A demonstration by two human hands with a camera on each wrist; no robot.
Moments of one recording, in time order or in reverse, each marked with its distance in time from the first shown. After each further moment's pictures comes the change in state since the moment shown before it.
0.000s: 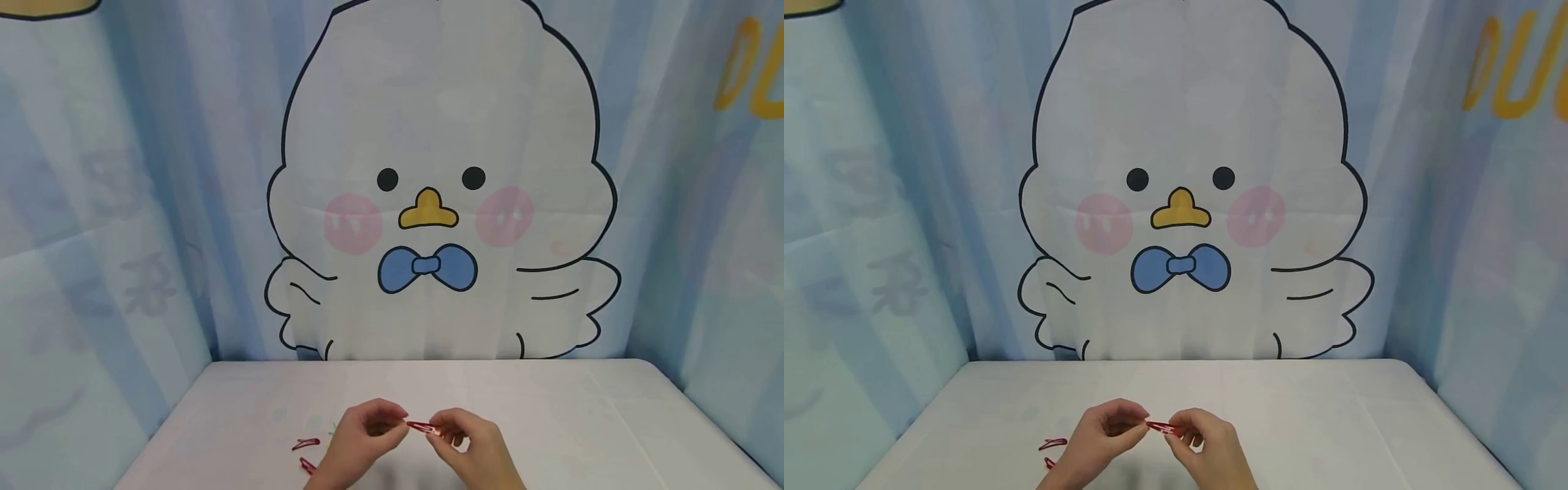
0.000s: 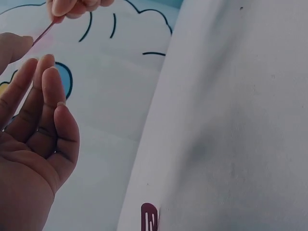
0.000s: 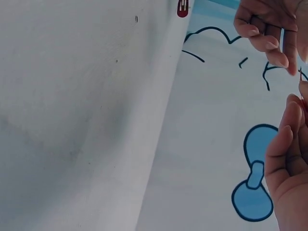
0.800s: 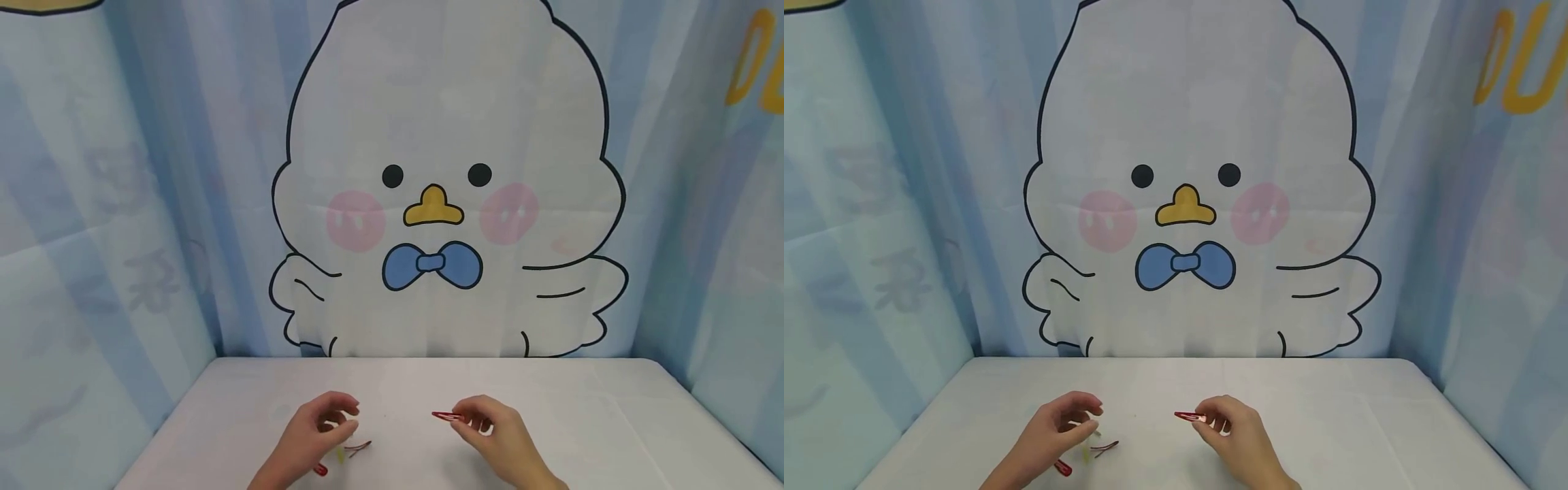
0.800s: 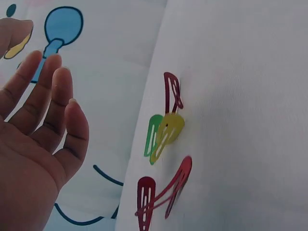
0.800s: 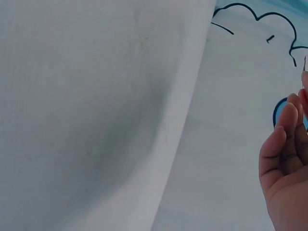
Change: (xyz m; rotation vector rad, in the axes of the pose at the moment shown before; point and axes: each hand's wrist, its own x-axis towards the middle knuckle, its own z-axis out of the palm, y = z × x) left_hand -0.016 -0.008 -0.074 0.183 0.024 -0.049; right_hand 0.006 0.034 -0.022 -0.064 -0.014 -0.019
